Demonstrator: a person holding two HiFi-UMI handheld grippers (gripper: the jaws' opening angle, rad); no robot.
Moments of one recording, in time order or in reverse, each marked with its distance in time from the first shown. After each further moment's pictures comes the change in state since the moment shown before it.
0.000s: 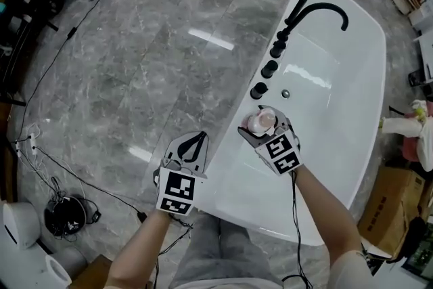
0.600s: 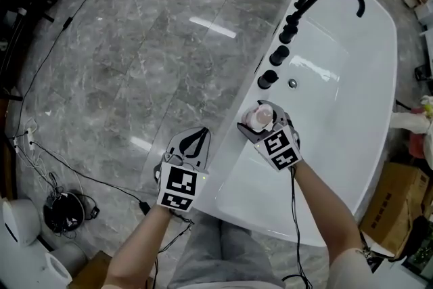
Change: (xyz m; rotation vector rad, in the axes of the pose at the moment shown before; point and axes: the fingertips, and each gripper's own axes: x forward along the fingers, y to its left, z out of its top) left arm 0.041 0.001 -0.065 -0.017 0.054 -0.029; right arm 0.060 0.009 -0.056 -0.018 0.036 0.026
